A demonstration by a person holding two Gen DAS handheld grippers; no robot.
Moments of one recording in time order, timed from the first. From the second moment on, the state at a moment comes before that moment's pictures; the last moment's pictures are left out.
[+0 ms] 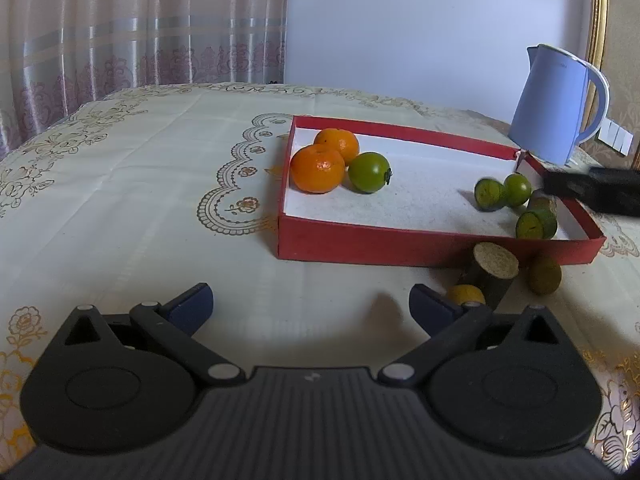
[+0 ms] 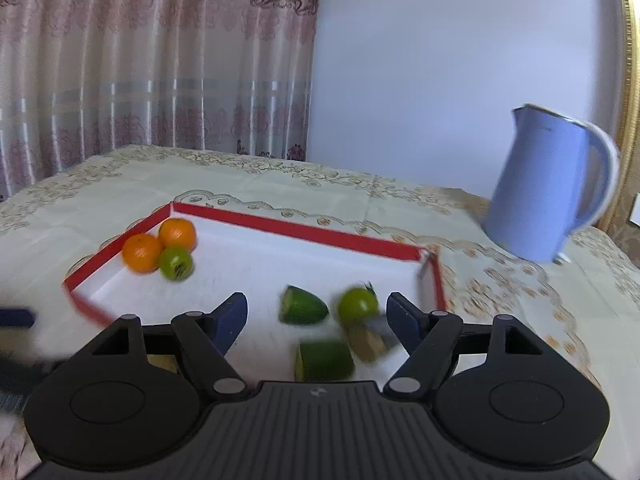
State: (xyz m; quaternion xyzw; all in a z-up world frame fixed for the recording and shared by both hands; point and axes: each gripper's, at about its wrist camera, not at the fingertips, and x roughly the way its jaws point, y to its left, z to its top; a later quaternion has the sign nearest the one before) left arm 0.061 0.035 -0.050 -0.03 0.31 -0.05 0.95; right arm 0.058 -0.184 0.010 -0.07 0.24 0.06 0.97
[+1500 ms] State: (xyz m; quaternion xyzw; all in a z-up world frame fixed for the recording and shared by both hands) left arm 0.055 -0.021 -0.048 0.06 0.30 -0.16 0.94; right arm 0.011 -0.240 -0.048 -0.01 0.33 0.02 0.94
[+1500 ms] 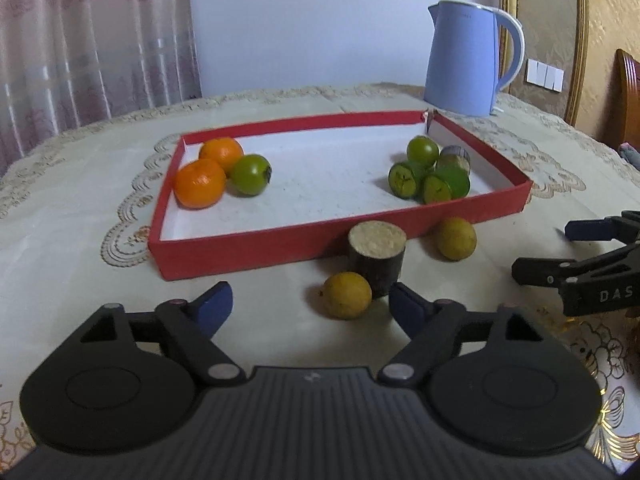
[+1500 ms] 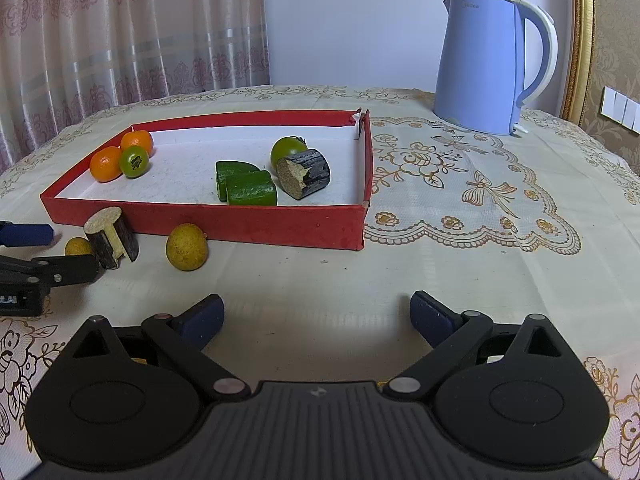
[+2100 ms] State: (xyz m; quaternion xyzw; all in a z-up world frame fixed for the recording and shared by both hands) left arm 0.050 -0.029 -0.048 0.06 0.30 -0.19 0.93; right arm 0.011 -0.240 -0.048 -0.01 0.33 0.02 0.94
